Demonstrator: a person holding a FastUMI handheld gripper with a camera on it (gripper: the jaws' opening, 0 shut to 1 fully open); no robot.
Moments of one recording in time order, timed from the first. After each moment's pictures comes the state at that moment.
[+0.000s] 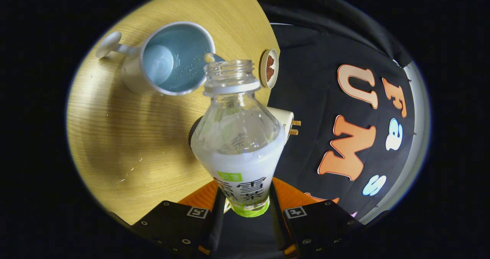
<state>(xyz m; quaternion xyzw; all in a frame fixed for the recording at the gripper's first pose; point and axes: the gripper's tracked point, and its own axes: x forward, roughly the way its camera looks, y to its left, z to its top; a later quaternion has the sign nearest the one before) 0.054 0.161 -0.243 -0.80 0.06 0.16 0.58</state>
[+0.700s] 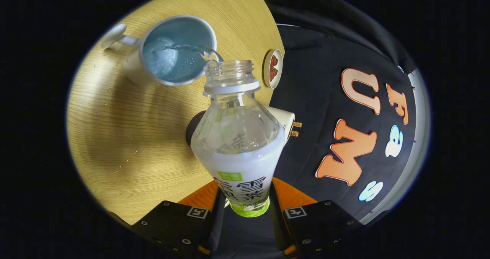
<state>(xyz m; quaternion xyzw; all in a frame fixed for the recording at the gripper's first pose) 0.061 0.161 -0.238 -0.81 0.06 0.17 0.56</state>
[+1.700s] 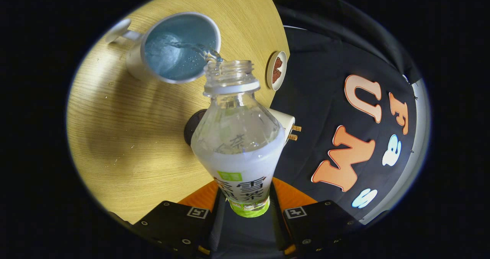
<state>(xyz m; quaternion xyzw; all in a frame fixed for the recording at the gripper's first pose) 0.064 0.169 -0.233 -0.83 0.05 0.17 0.53</state>
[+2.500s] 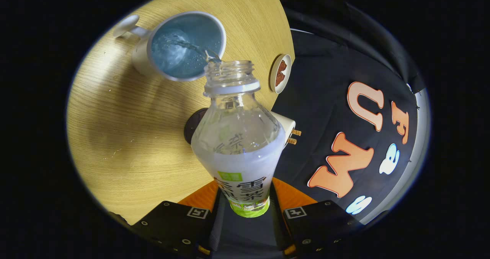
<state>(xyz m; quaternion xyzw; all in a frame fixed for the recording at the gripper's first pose) 0.064 0.171 -0.230 -0.84 0.04 0.18 0.50</state>
